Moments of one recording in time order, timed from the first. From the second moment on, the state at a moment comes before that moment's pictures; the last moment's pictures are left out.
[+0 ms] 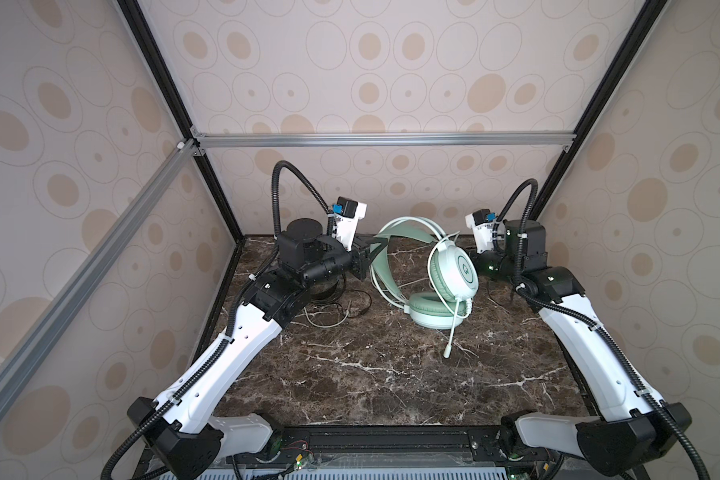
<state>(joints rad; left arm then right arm) -0.59 1.27 1.45 -0.28 0.38 -0.27 0.25 1.26 1.37 -0.57 -0.43 0.20</state>
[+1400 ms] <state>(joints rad) -0.59 1.25 1.45 -0.01 0.33 -0.47 0.27 1.47 1.14 0.01 -0.68 0.50</state>
